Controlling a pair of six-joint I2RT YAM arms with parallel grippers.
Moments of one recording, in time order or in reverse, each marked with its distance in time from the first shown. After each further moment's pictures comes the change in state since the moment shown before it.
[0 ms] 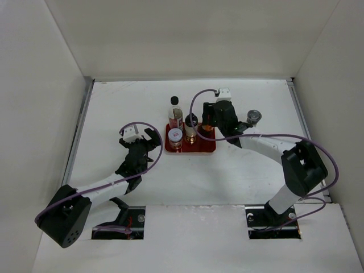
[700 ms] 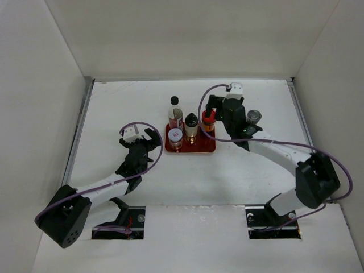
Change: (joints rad) left arm -0.003 -0.001 0.000 0.000 0.000 -0.001; right arm 0.001 -0.104 -0.025 0.055 0.082 0.029
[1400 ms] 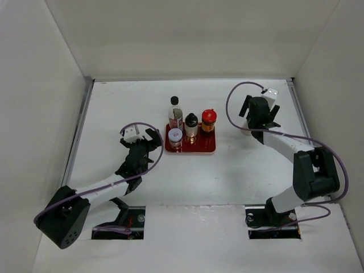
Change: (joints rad) left arm -0.018 -0.014 0.000 0.000 0.003 0.000; right arm -0.363 0.004 -0.107 -0.070 0.156 0.013
